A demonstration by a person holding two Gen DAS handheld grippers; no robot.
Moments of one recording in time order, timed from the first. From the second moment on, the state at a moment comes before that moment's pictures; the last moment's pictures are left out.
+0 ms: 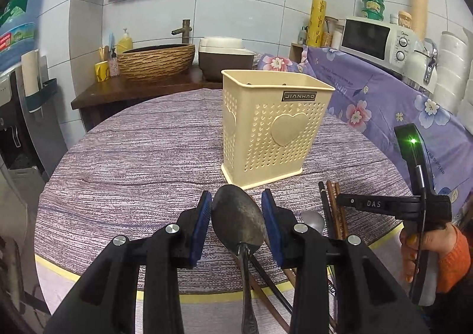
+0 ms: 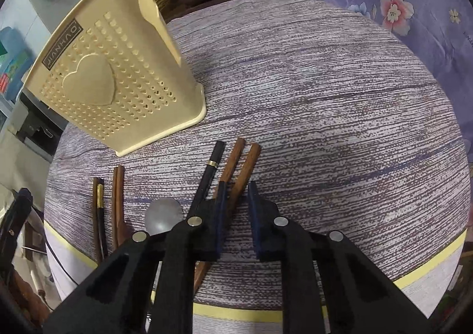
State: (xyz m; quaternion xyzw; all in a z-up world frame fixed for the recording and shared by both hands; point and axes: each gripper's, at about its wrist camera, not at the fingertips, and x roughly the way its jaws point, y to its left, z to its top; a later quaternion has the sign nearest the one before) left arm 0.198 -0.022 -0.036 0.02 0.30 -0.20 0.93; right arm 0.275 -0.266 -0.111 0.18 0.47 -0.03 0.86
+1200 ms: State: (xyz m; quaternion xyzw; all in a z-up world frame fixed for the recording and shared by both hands) left arm 0.201 -0.020 0.004 -0.01 0.25 -0.16 0.95; right arm 0.213 -0.263 0.030 0.16 0.23 0.08 0.96
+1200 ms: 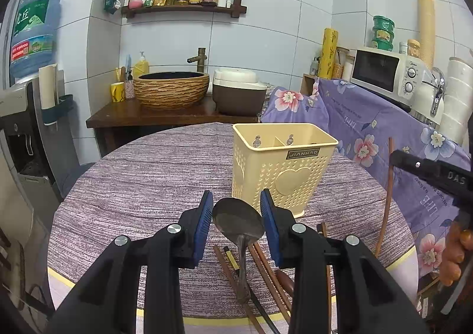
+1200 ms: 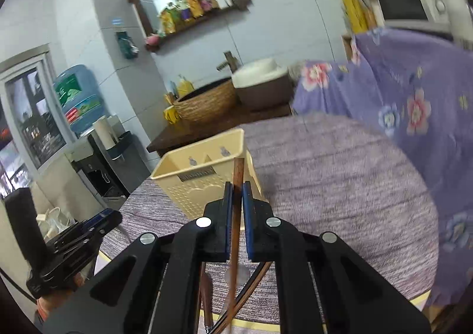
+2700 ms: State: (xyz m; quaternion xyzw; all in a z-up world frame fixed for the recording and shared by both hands) left arm 0.217 -0.024 0.056 -0.03 0.23 -0.20 0.95; right arm 0.346 -0.359 -0.085 0.07 0.44 -0.03 0.90
